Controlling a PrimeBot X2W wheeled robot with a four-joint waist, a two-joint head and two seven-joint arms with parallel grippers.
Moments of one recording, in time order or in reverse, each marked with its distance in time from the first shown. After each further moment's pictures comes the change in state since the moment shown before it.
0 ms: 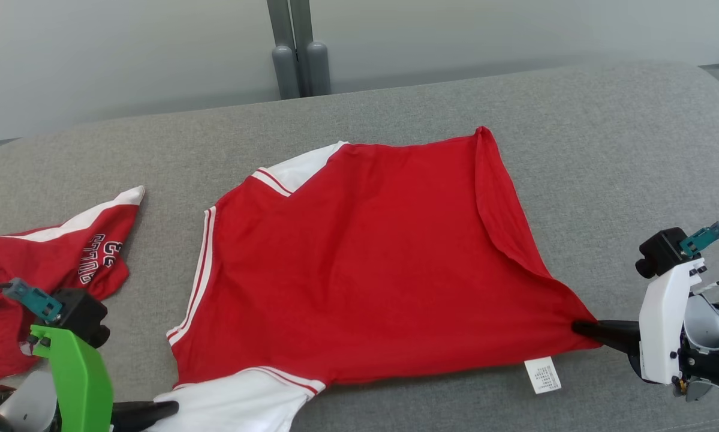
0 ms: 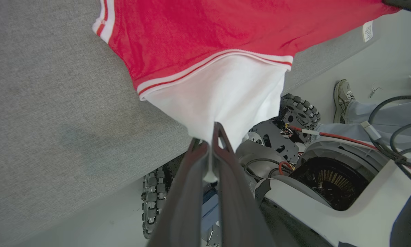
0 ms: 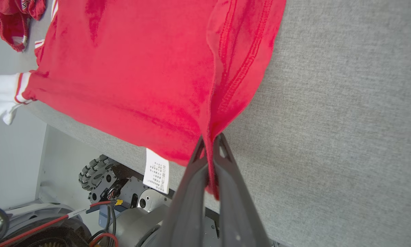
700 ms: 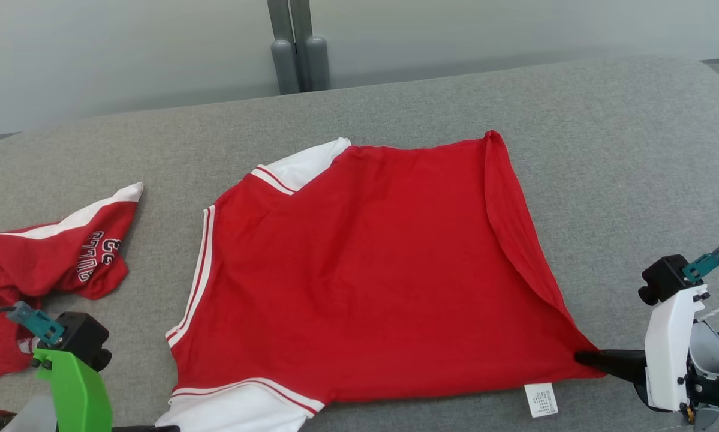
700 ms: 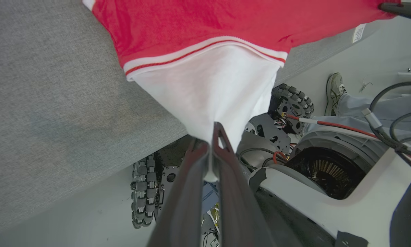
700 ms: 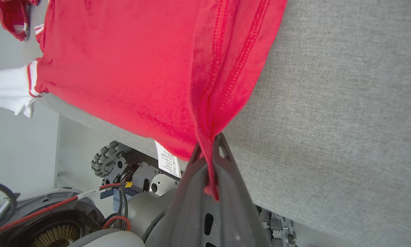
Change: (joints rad) left arm 0.059 0.013 -0.012 -0.002 -0.029 -0.016 -0.020; right arm 0.075 -0.028 -0.011 -0.049 0.032 0.000 0.013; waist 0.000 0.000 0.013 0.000
